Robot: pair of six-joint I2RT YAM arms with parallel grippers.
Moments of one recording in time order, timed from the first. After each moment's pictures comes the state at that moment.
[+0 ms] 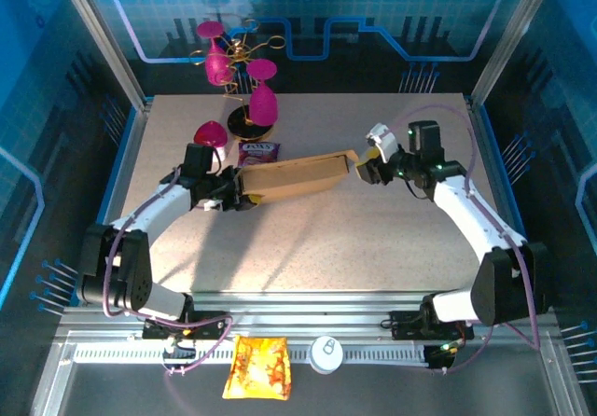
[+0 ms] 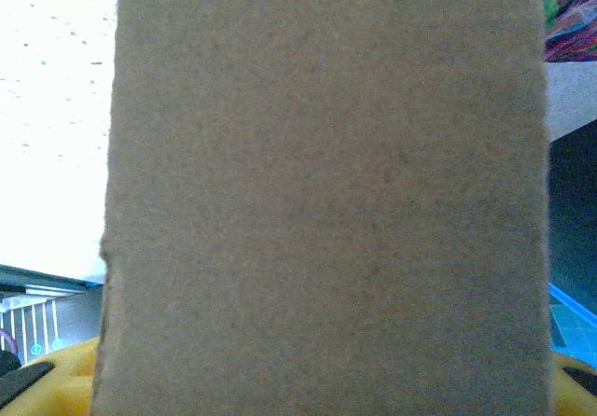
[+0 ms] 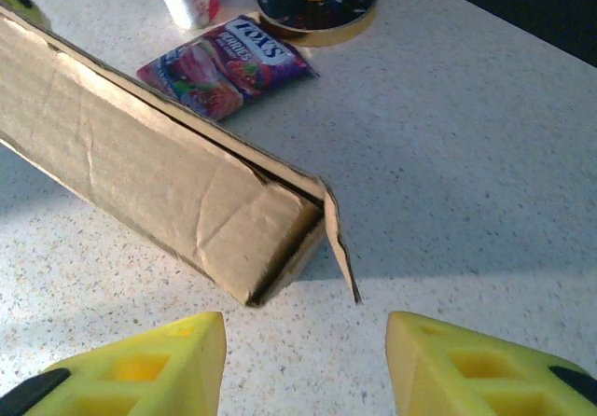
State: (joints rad) left arm -0.10 1.46 0.86 -0.34 0.69 -2.08; right arm 0.18 1.39 1.06 -0.39 -0.54 -0.40
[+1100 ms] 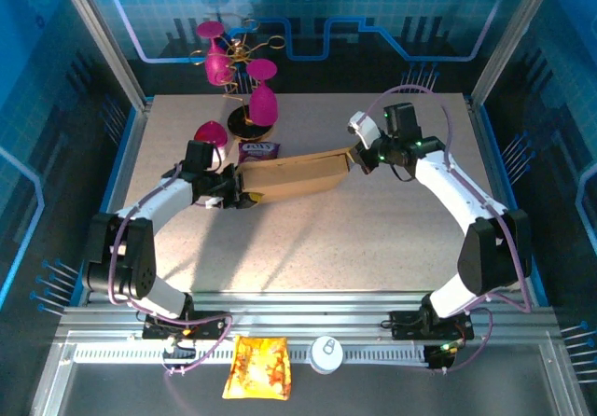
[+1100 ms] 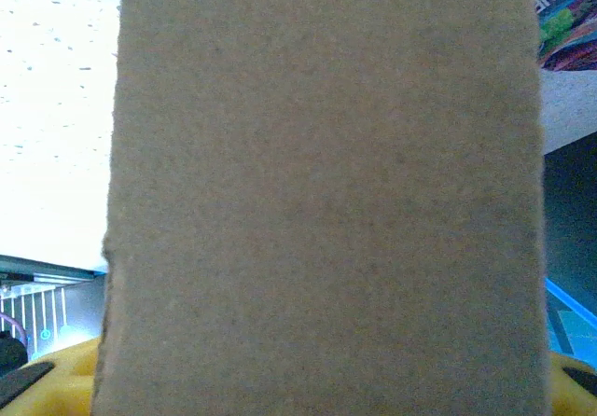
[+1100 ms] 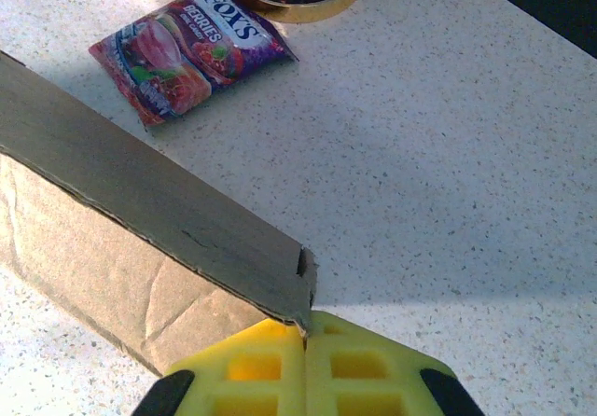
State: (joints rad) left arm -0.09 1.53 0.90 -0.34 0.74 -2.06; right arm 0.28 1.57 1.28 -0.51 -0.38 -0.39
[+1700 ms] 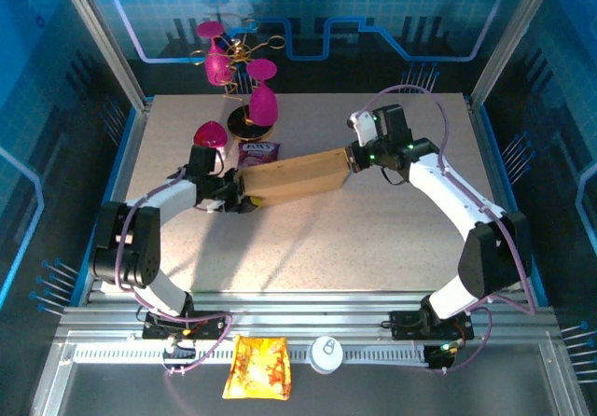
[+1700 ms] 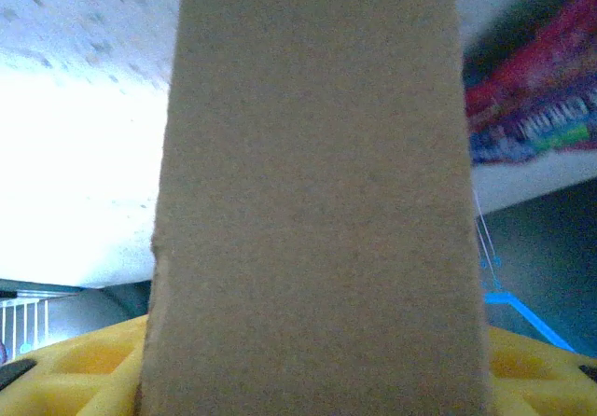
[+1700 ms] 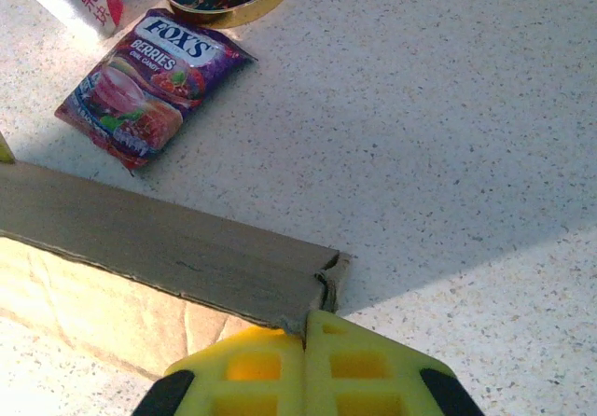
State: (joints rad) left arm -0.09 1.61 0.86 -0.25 0.72 -2.09; right arm 0.35 1.55 1.29 -0.52 -0.22 -0.04
